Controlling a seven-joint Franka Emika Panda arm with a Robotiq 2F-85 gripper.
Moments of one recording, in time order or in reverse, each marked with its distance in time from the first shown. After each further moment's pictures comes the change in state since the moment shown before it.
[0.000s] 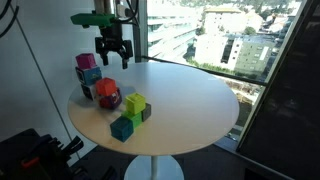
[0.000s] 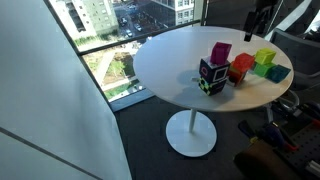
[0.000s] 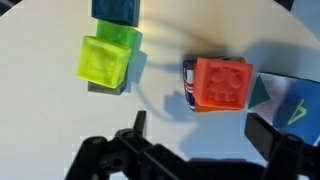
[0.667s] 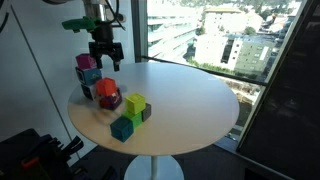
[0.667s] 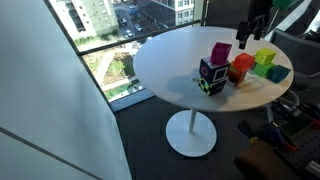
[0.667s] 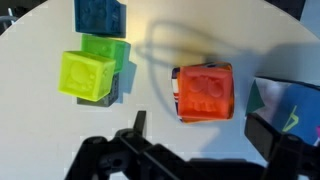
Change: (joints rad) arm 0.024 0.004 0.067 -0.032 -0.066 0.006 0.193
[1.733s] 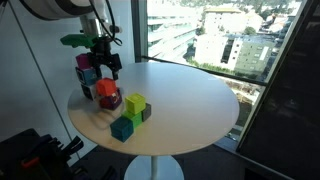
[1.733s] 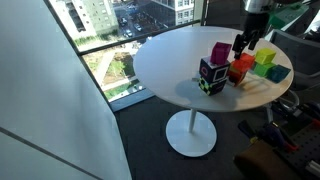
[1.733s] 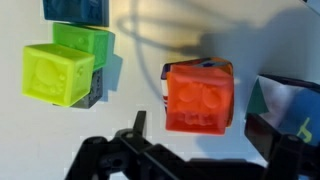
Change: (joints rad) arm 0.011 0.009 0.007 -0.125 0.000 0.216 0.013
